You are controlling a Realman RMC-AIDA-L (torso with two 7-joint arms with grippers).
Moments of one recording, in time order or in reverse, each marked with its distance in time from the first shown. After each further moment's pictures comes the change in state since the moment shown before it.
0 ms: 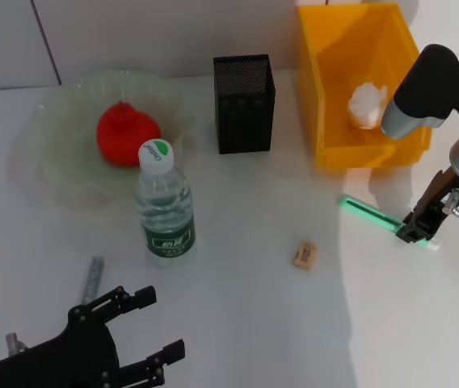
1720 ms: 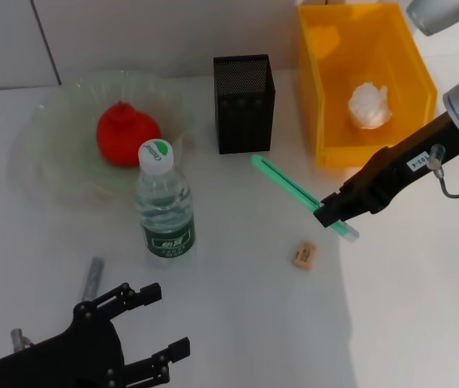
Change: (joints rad) left arm -0.011 -0.005 0.003 0.000 0.000 0.001 0.013; right arm 0.000 -0.023 0.163 -0.218 0.474 -0.397 0.092
